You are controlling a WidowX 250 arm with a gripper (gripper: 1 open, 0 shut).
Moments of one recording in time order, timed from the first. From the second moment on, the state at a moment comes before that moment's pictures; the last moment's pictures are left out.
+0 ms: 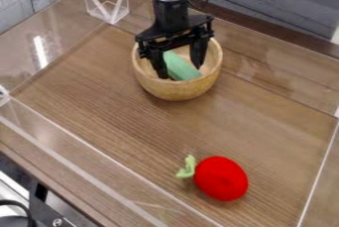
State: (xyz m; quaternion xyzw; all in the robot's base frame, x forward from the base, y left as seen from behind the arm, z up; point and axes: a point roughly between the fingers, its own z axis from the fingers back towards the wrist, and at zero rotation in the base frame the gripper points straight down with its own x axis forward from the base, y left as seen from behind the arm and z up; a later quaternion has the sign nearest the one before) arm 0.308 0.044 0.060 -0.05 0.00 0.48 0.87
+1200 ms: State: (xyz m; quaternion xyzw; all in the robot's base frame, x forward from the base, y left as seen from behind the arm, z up) arm 0.317 0.041 0.060 -0.03 -0.04 0.50 0.87
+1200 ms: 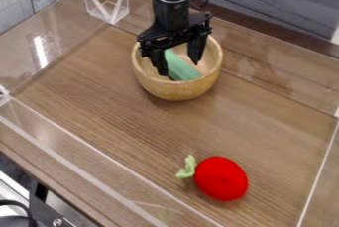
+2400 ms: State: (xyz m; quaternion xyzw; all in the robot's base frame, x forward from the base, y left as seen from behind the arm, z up) arm 0.319 0.035 0.059 -0.01 -0.05 0.49 0.87
